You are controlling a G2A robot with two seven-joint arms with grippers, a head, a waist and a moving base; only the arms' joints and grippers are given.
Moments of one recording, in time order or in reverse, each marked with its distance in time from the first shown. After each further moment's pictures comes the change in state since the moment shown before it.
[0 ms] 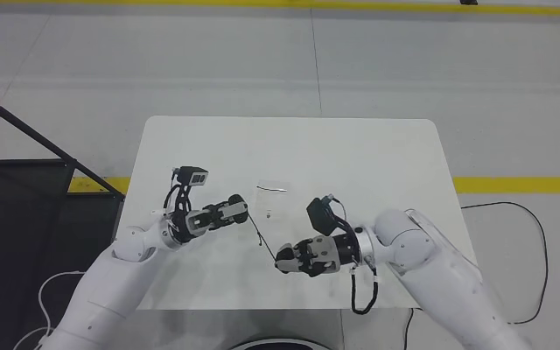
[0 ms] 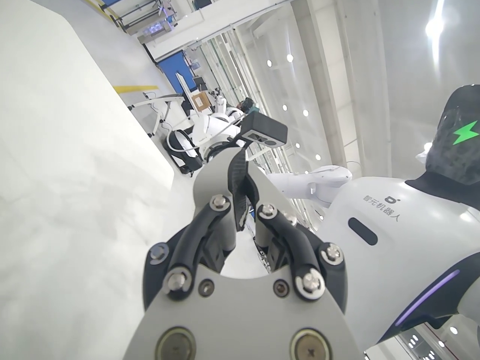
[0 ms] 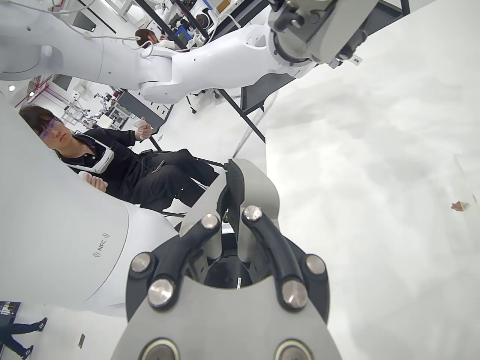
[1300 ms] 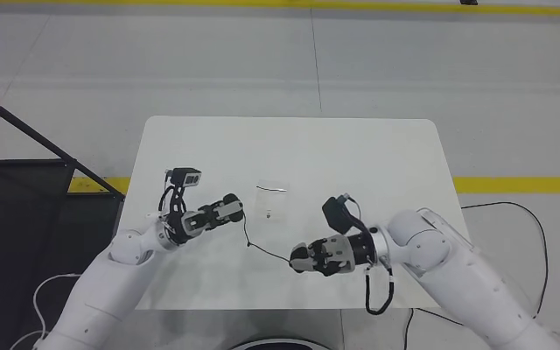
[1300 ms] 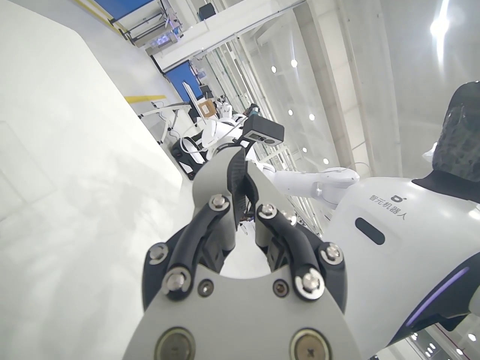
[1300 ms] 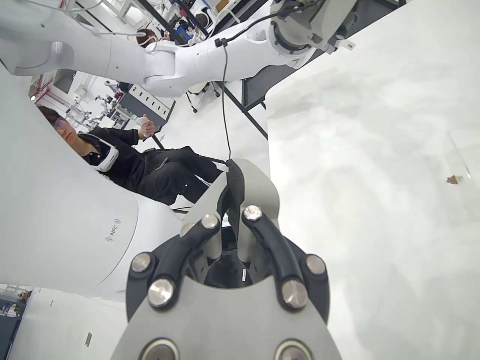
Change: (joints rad) left arm 0.021 0.019 -0.003 -0.002 0.040 -0.075 0.075; right arm 0.075 0.134 -0.101 0.002 0.054 0.009 -0.122
